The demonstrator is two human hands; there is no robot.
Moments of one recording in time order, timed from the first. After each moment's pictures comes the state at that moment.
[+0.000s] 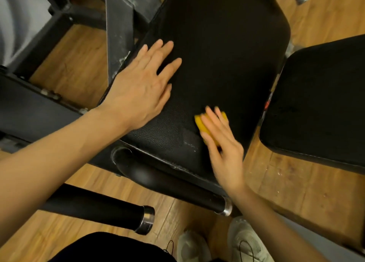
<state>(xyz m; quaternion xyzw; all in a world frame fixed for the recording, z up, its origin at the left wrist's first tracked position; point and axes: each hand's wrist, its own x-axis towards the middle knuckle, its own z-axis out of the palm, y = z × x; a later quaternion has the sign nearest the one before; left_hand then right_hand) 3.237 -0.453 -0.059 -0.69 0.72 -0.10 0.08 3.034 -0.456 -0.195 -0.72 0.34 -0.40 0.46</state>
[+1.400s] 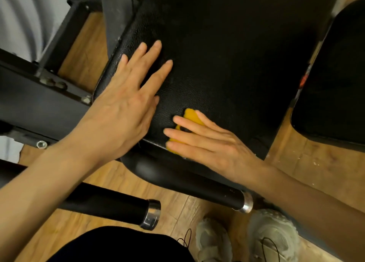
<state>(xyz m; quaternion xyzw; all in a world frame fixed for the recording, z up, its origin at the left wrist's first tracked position) 3.224 -0.398 -0.056 -0.71 0.70 0.02 0.05 3.040 -0.466 -0.194 -0.90 -0.02 -0.30 0.31</state>
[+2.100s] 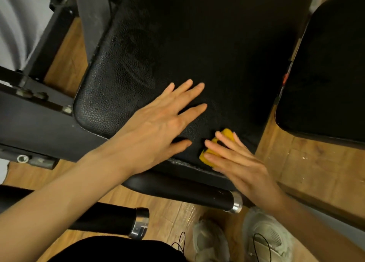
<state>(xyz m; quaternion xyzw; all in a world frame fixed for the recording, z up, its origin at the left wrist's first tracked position) 3.183 -0.421 -0.090 -0.61 0.78 0.08 0.13 2.974 -0.448 -0.239 -0.84 0.15 -0.30 0.43</state>
